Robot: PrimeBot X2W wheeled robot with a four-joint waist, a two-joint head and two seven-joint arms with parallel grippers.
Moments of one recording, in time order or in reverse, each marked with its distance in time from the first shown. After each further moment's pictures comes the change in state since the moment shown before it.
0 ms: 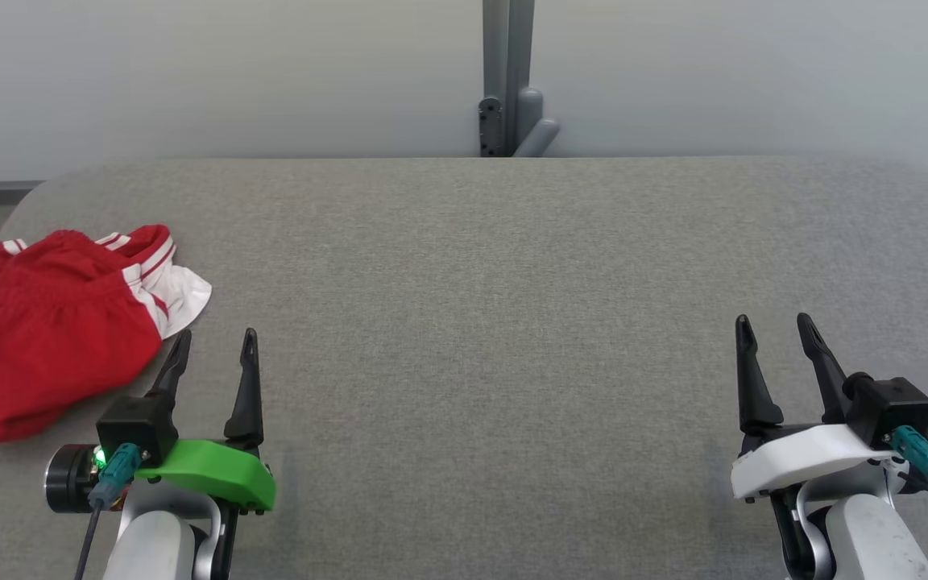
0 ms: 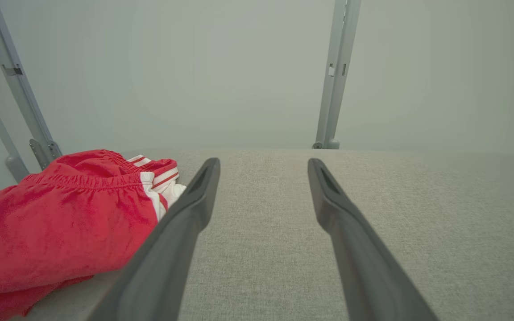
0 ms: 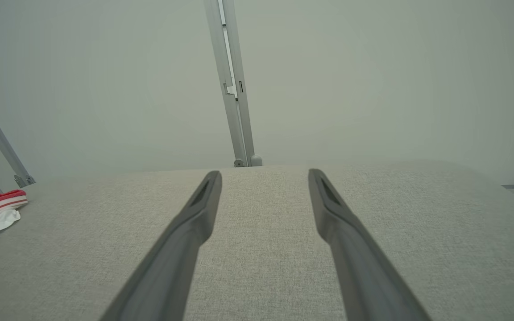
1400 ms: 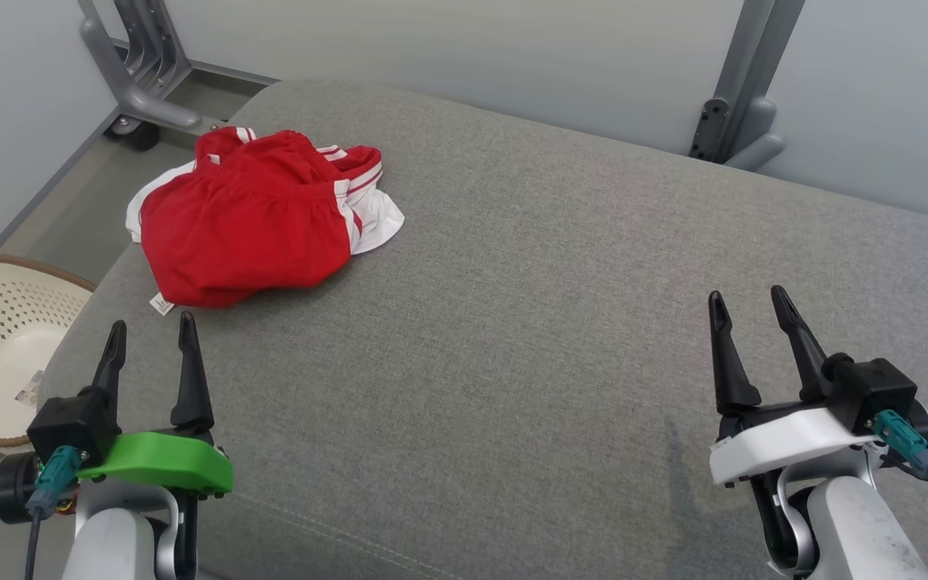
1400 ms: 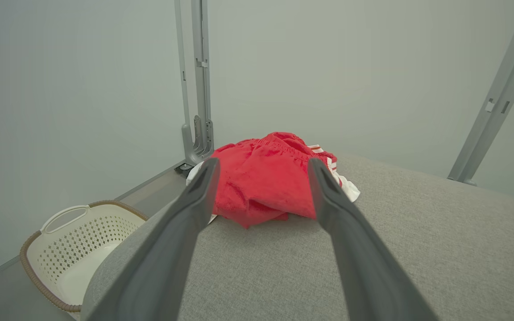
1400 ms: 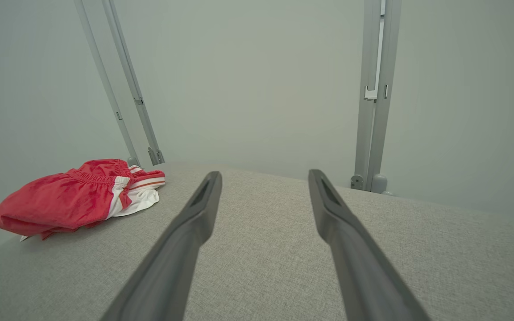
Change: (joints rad) left arm 0.007 -0.018 0.136 -0.052 -0.001 0.000 0.000; right arm -0.025 0.001 0.063 -0.057 0.001 0.000 0.000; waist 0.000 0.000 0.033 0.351
